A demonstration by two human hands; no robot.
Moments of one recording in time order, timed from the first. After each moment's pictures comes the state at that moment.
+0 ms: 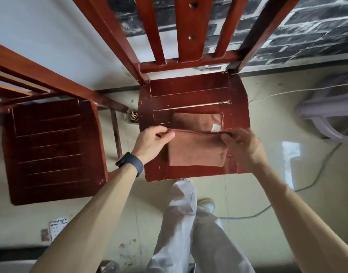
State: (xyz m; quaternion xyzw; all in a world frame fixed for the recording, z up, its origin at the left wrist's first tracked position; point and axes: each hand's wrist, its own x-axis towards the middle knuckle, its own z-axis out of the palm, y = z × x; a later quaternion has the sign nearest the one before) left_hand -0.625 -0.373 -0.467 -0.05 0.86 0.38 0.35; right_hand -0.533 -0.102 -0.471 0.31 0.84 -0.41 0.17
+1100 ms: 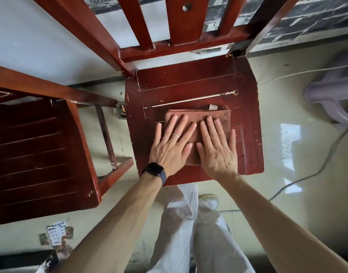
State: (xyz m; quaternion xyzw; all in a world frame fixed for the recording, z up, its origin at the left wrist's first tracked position) left_hand -0.587 -0.338 -0.567 0.32 0.93 0.06 0.17; right_hand -0.515 -0.176 -0.569 0.08 0.98 -0.15 0.11
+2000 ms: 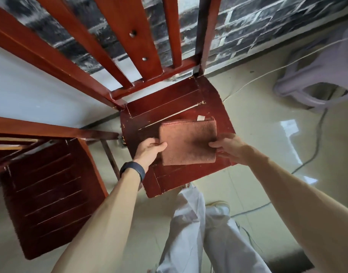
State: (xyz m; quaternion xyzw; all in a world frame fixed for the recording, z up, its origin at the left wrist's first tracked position) left_hand -0.638 -0.341 -0.501 -0.17 0.78 0.42 0.43; right_hand -0.522 -0.091 -0.492 0.49 0.54 -0.62 0.29
